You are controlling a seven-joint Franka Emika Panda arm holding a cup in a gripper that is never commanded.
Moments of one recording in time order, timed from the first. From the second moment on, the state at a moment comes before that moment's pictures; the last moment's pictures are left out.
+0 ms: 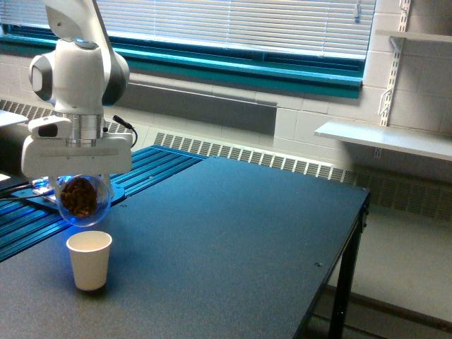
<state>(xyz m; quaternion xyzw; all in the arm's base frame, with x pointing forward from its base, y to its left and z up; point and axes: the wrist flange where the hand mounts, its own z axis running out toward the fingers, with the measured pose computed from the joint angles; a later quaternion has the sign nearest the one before) 0.224 -0.247 0.255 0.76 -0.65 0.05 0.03</state>
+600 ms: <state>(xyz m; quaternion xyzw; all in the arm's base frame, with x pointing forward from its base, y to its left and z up) 0.235 -0.243 0.249 0.78 -0.63 0.02 0.05</state>
